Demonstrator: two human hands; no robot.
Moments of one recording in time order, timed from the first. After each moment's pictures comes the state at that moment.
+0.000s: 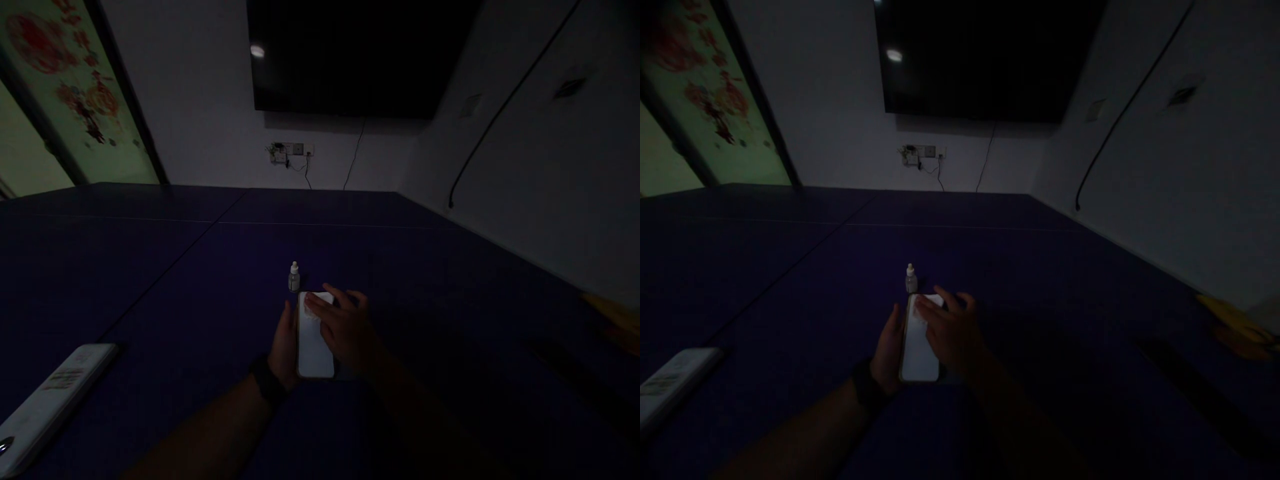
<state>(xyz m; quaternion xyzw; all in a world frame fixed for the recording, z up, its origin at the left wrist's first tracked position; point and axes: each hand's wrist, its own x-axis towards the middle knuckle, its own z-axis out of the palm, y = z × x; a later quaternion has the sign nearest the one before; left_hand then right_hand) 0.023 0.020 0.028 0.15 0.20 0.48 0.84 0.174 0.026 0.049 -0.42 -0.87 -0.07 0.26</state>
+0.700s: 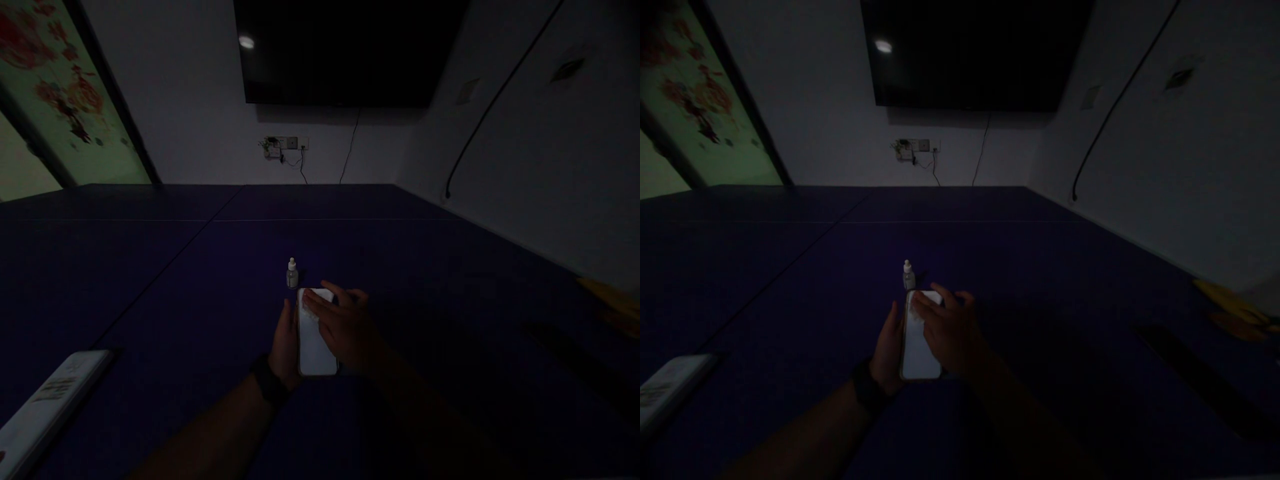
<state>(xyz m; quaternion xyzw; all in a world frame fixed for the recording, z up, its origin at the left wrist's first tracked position) 0.025 0.017 0.033 0.15 0.22 0.47 0.84 0.173 0.021 0.055 -0.45 -0.86 -0.08 0.24</state>
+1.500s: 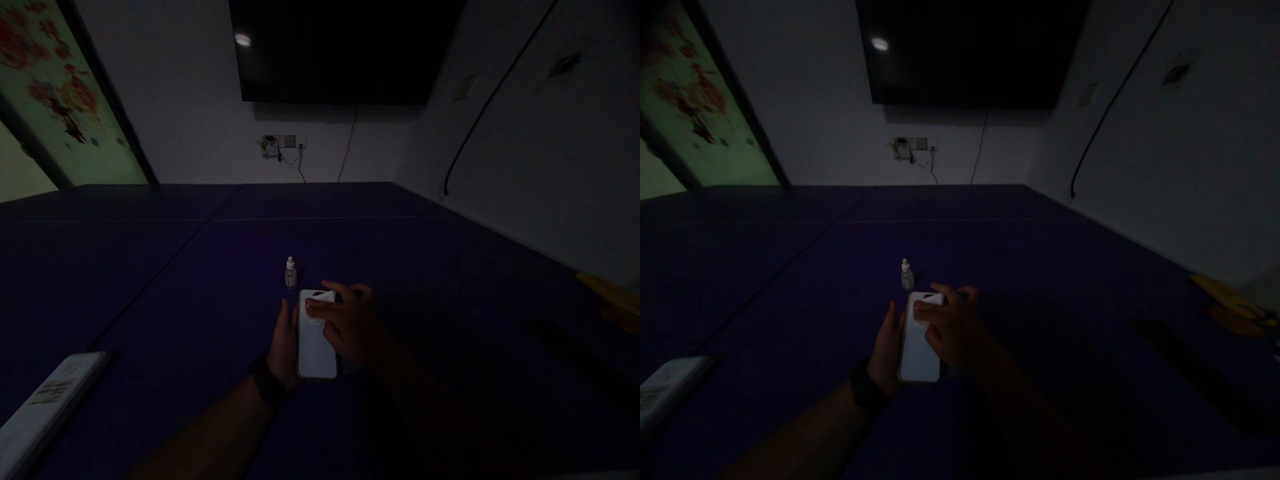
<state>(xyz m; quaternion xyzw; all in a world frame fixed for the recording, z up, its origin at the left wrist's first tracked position) 0.024 0.017 0.031 0.17 0.21 0.48 0.84 0.181 0.023 0.055 -0.42 -0.87 -0.05 0.25</state>
